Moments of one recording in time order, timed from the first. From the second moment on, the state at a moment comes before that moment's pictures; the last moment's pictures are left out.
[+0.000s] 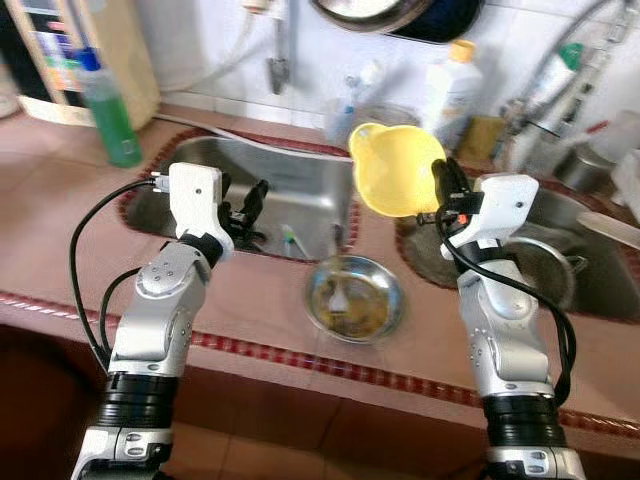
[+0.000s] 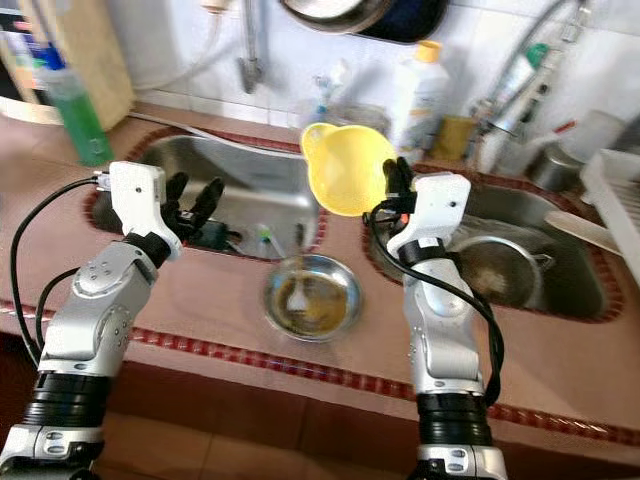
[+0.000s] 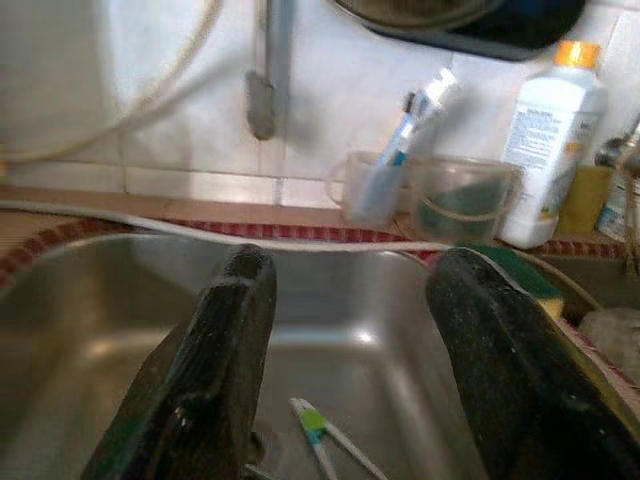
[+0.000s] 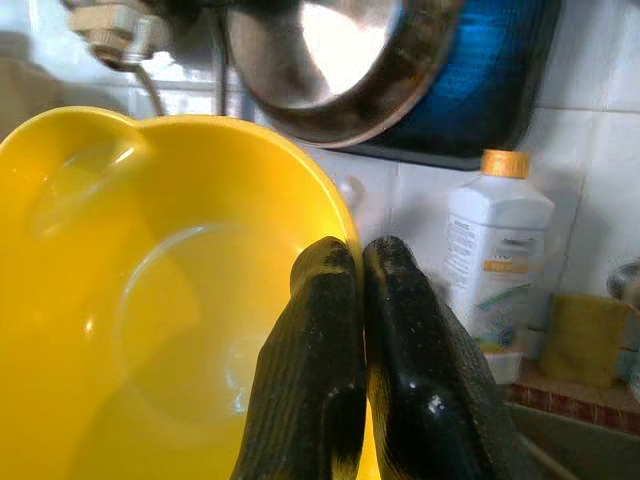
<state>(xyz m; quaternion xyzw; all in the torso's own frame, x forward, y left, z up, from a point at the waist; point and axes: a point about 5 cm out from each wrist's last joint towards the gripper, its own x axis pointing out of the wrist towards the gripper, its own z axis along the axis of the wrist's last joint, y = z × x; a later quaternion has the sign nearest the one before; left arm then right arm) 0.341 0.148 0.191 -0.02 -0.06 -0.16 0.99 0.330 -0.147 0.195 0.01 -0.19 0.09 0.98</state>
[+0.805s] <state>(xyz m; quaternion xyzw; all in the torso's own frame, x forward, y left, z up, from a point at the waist) 0.340 0.151 0.191 0.00 -0.07 -0.15 0.99 0.326 -0.131 0.189 0.01 -0.18 0.10 0.98</state>
